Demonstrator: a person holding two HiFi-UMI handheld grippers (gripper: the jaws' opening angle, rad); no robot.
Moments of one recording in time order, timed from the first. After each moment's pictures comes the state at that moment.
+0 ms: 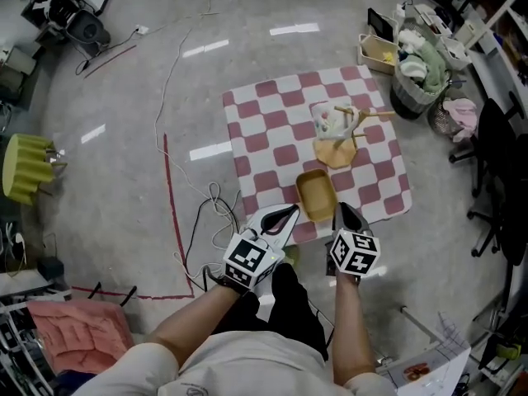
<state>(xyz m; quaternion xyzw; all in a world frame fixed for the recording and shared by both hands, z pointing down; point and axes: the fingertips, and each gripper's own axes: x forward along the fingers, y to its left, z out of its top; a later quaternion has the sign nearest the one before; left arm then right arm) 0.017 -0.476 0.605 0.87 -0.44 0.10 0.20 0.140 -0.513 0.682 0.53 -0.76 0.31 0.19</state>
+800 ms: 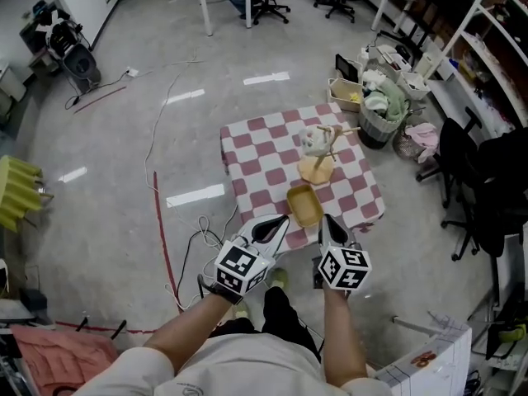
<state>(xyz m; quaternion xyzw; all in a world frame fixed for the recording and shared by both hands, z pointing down) -0.009 -0.405 0.493 0.90 -0.41 0.05 0.15 0.097 -0.435 0.526 0.54 -0.80 0.24 0.10</state>
